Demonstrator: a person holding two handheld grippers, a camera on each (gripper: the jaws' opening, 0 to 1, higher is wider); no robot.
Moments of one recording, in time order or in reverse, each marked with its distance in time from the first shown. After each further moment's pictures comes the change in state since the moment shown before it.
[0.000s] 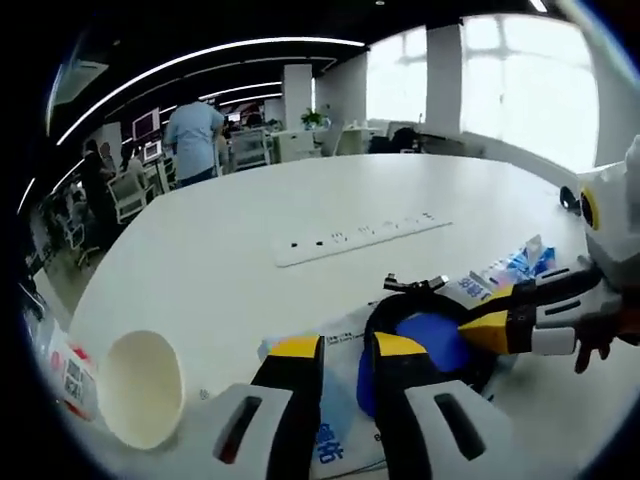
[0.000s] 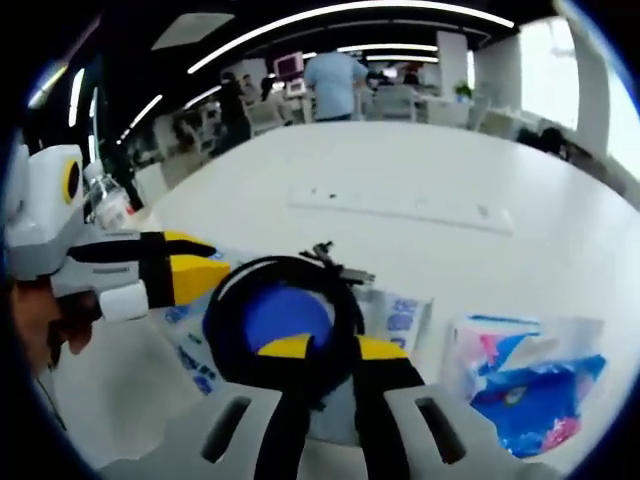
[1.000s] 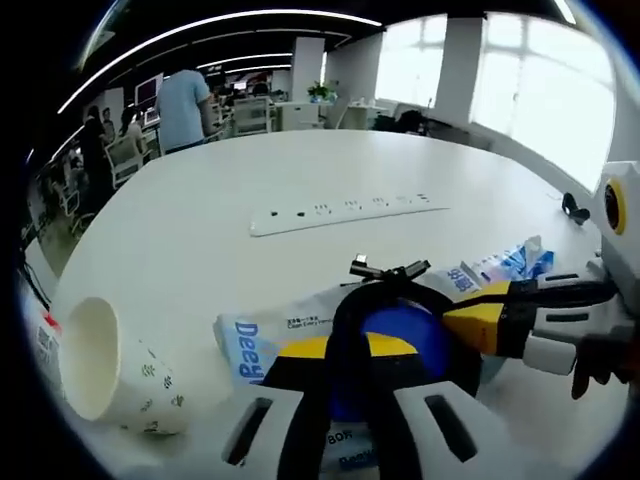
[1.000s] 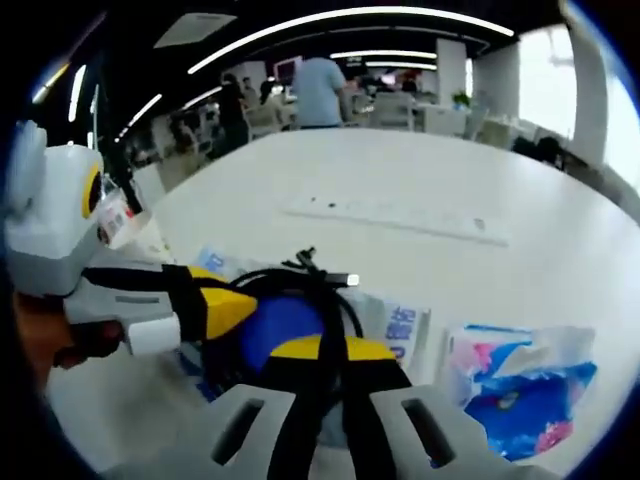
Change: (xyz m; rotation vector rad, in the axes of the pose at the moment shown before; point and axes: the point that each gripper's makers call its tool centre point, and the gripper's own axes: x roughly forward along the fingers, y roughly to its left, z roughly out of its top) left arm 0.012 -0.023 -0.017 -0.092 0.122 -0.030; right arm -0.005 0.003 0.009 -0.025 -0.027 -0.026
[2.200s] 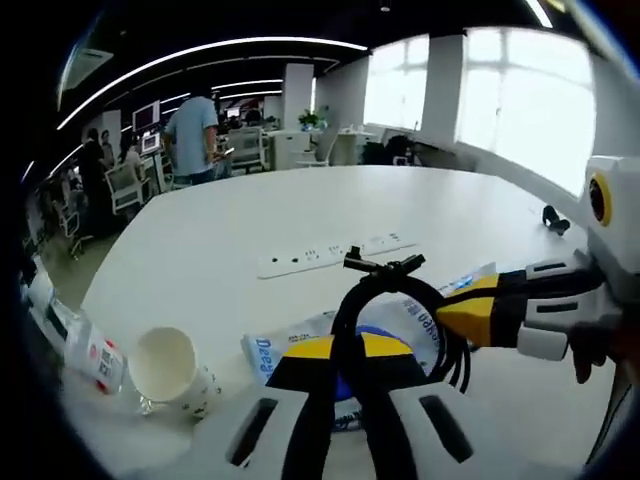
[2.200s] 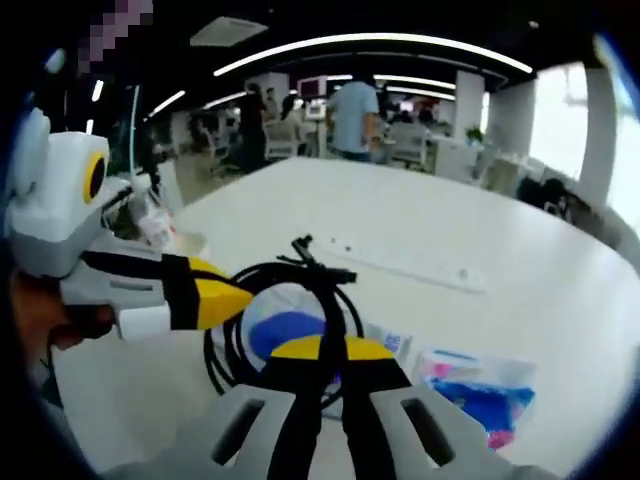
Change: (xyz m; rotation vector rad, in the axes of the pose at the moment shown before) left arm -0.080 -0.020 0.039 0.040 -0.116 -0.026; right arm -0.075 0.022 0.040 -0.126 -0.089 0.012
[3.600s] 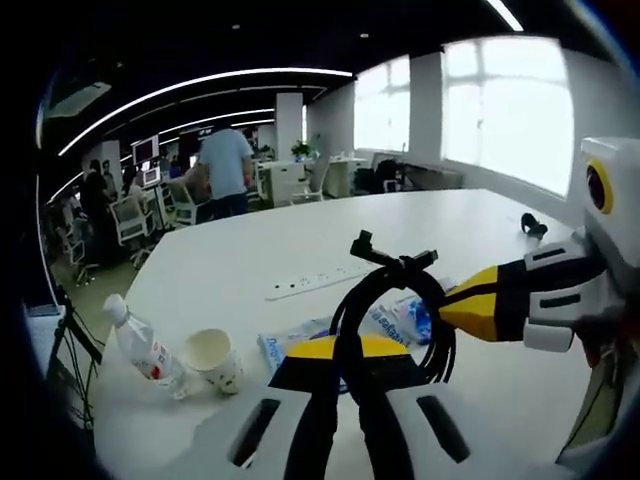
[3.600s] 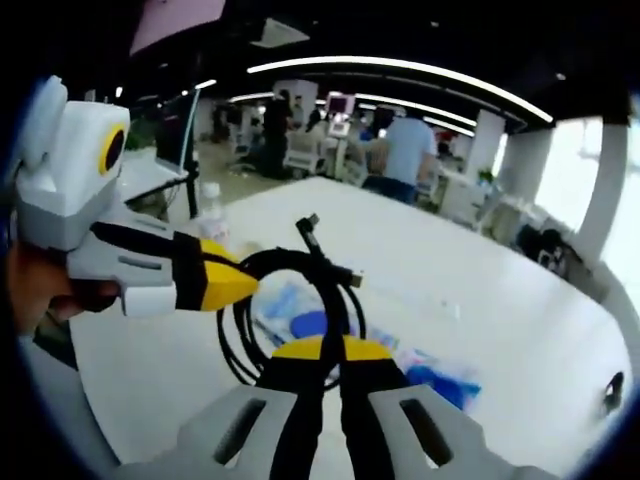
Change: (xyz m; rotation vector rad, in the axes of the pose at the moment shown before) left arm -0.106 -0.035 0.018 0.058 -0.104 0.003; right arm -0.105 0.044 0.017 -0.165 -0.059 -0.009
